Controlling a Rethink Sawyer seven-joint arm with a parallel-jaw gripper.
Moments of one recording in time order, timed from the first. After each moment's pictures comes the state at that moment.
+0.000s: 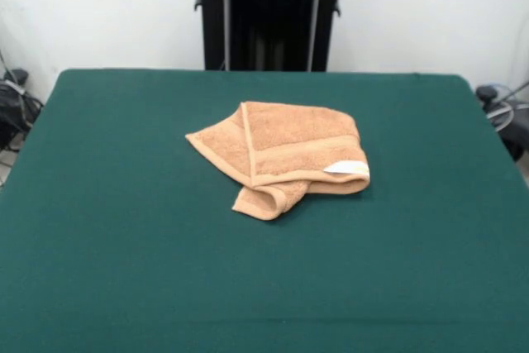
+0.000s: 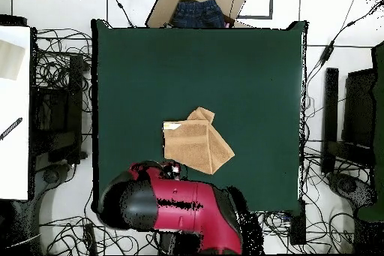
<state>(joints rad) -0.06 -1.15 -0.05 2.07 -0.06 0.62 1.59</state>
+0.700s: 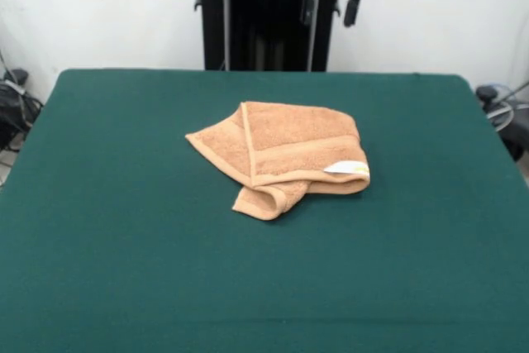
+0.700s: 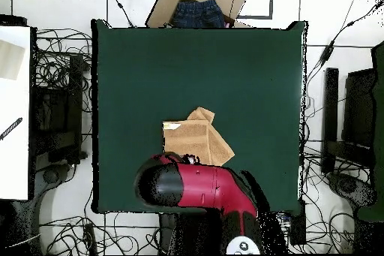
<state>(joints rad) -0.19 -1.00 0.02 2.07 -0.11 0.51 1.59</state>
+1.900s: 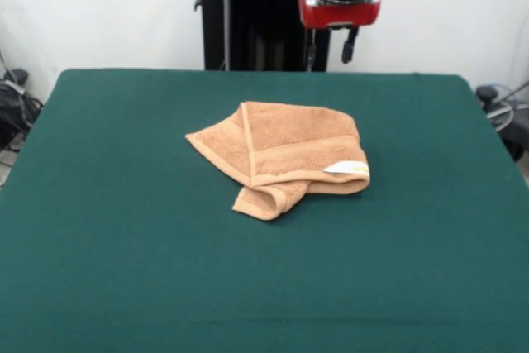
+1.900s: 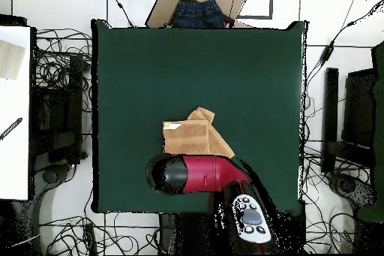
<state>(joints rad) -0.28 -0.80 0.13 2.05 -0.19 0.50 1.59</state>
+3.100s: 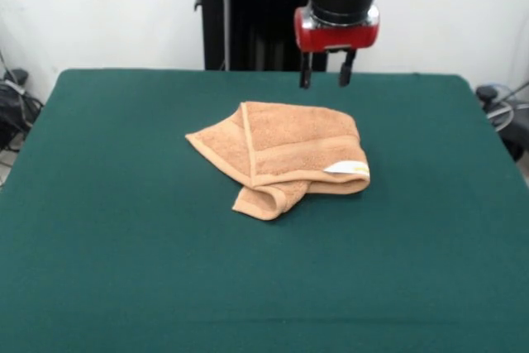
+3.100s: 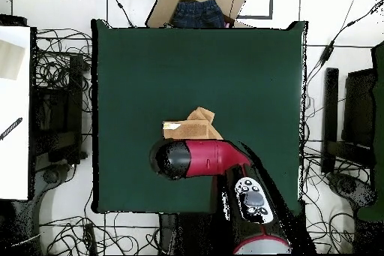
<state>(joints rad) -0.29 -0.74 0.15 1.94 -0.22 0.53 1.59</state>
